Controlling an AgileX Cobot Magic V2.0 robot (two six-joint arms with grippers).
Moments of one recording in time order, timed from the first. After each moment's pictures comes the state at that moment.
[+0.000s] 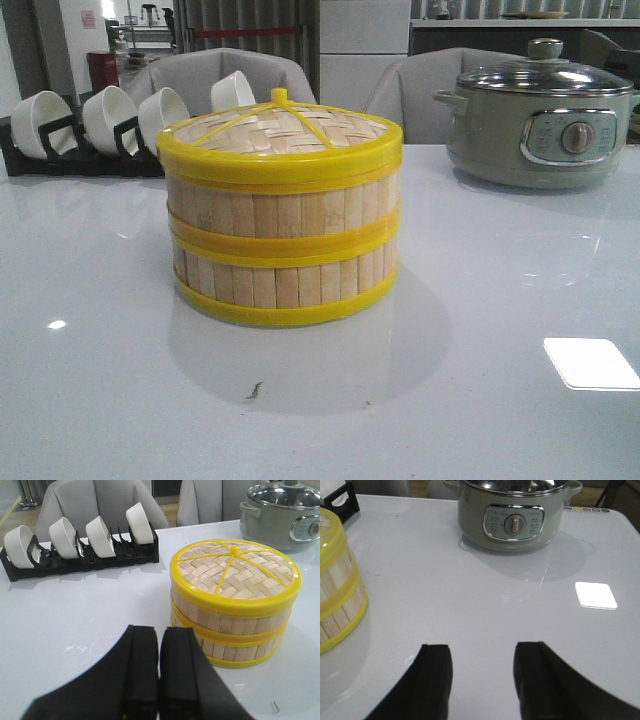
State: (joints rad) left arm -0.44 0.45 -0.54 0.26 0.45 -0.28; right arm -0.01 0.57 -0.32 0.00 0.12 0.02
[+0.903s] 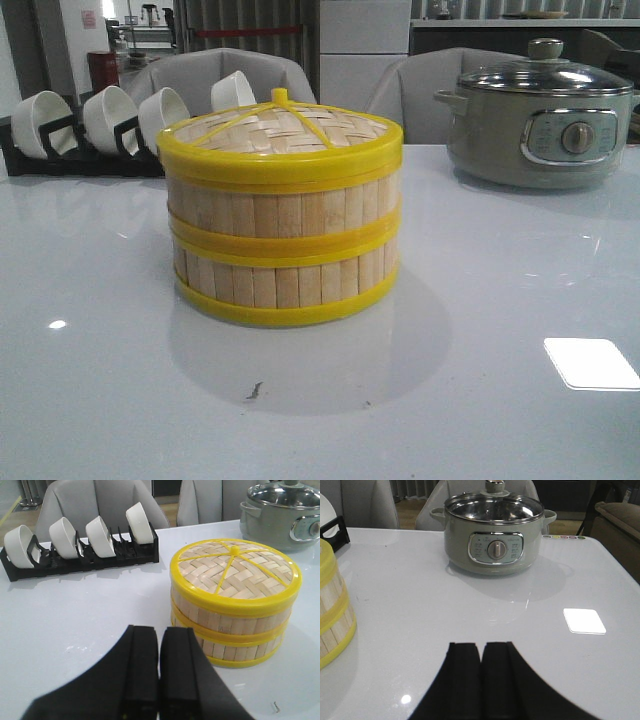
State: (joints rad) left arm -0.44 0.45 -0.54 0.26 0.45 -0.28; right arm -0.05 0.44 -0.24 0.00 0.06 0.02
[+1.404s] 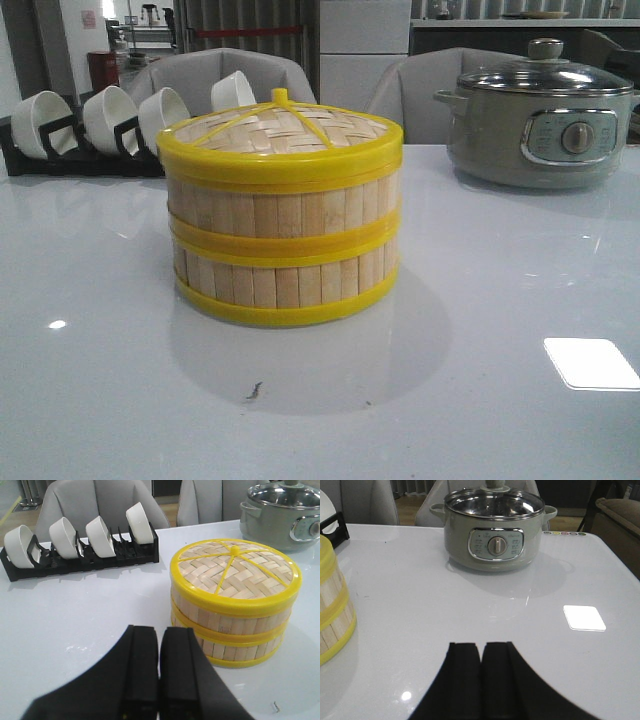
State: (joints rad) left arm -0.44 0.45 -0.54 0.26 0.45 -0.28; right arm -0.05 0.44 -0.24 0.00 0.07 0.02
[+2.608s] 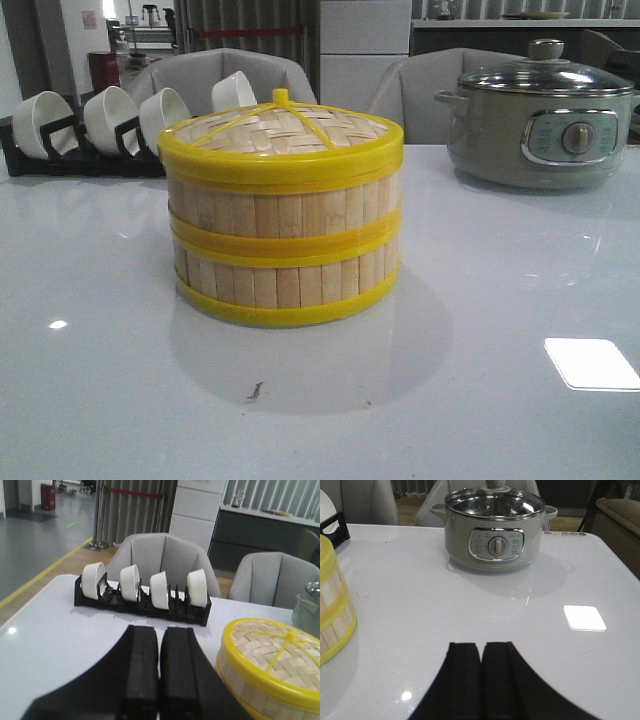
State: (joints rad) left arm -0.13 0.27 -0.43 0.20 0.28 -0.39; right arm -0.05 0.44 -0.24 0.00 0.07 0.02
